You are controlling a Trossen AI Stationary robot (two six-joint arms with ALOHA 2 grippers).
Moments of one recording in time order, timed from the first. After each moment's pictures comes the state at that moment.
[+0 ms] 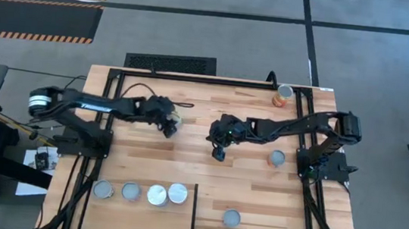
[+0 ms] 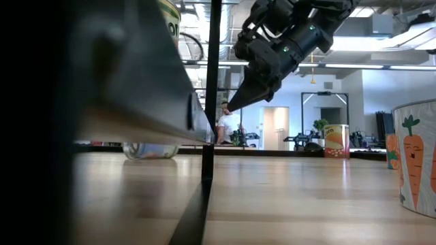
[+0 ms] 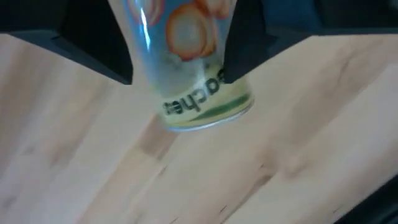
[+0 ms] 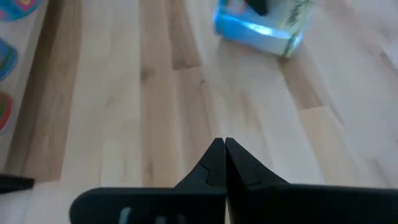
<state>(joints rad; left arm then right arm) 0.30 1.37 0.66 -0.20 -0.19 -0.30 -0.06 1.66 0.98 -0.01 0.00 0.13</state>
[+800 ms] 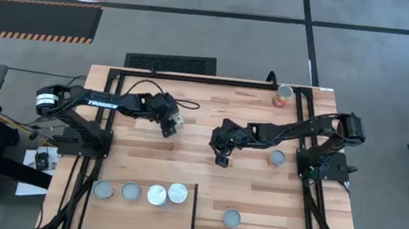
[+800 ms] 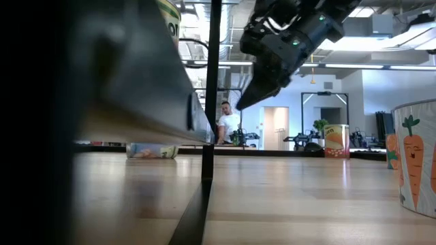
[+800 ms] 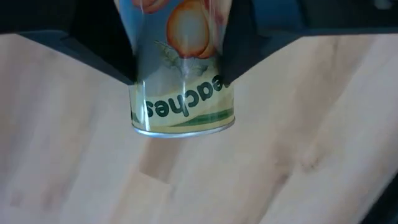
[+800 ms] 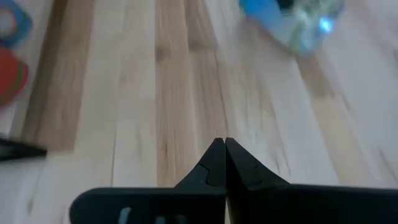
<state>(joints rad) 0.34 1.44 0.74 -0.31 -0.11 -0.09 0.00 1.62 0.97 -0.10 0.06 0.10</state>
